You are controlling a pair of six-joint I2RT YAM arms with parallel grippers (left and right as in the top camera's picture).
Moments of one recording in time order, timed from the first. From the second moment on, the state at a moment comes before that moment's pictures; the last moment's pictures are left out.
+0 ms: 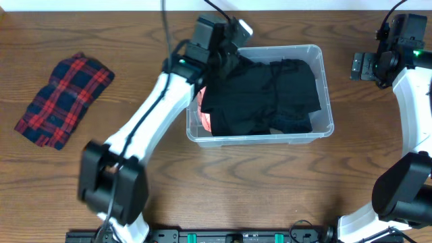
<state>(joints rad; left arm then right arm) -0.45 1.82 1.56 -0.41 0.12 0.31 -0.21 1.77 1.56 -0.83 0.16 -0.05</state>
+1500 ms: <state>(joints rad) -0.33 1.68 1.57 -0.72 -0.01 0.19 -0.21 1.77 1.56 -0.83 0.16 -0.05</state>
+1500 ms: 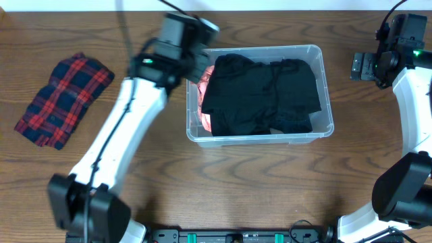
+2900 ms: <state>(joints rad) 0.32 2.12 1.57 -0.66 -0.47 0.56 -0.21 1.77 1.56 -0.83 0.16 -0.05</state>
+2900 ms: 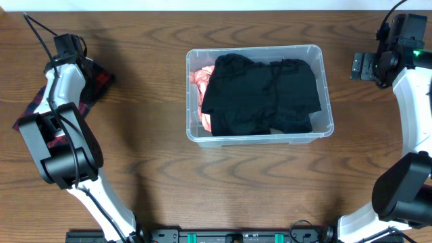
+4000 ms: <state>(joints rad) 0.31 2.05 1.56 -0.71 -0.26 0.66 -0.21 1.77 1.56 -0.83 0.16 -0.05</state>
